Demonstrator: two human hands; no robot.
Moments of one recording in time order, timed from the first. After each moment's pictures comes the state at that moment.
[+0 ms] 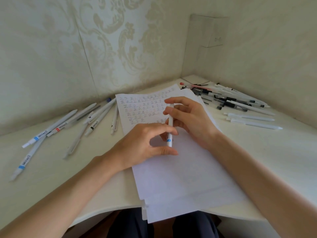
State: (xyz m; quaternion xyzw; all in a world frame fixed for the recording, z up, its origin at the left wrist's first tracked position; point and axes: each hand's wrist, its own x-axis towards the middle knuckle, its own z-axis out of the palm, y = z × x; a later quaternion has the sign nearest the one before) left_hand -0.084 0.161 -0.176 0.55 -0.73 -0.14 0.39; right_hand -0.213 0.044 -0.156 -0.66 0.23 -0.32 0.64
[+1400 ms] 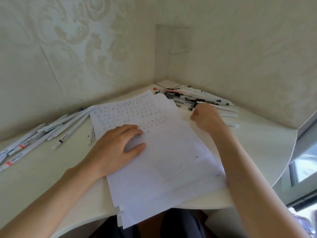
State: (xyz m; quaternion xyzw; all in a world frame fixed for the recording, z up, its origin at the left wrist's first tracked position) left_hand -0.078 0.153 -0.188 0.68 -0.69 -0.02 0.23; right_hand -0.285 -0.034 -0.158 -0.80 0.57 -0.14 0.08
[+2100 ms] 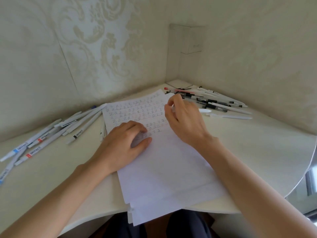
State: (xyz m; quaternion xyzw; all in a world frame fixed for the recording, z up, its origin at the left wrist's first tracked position) left_hand -0.076 0.158 -0.181 0.69 -0.67 -0.01 0.27; right_hand -0.228 0.031 -0.157 -0.88 0.27 -0.39 0.06
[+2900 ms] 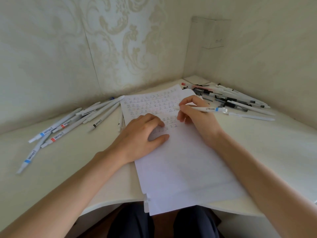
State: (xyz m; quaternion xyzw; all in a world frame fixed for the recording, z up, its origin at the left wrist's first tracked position) left_hand -0.075 0.160 -0.180 0.70 -0.67 -0.03 0.25; right_hand -0.223 0.037 -0.158 -0.71 0.32 -0.35 0.52
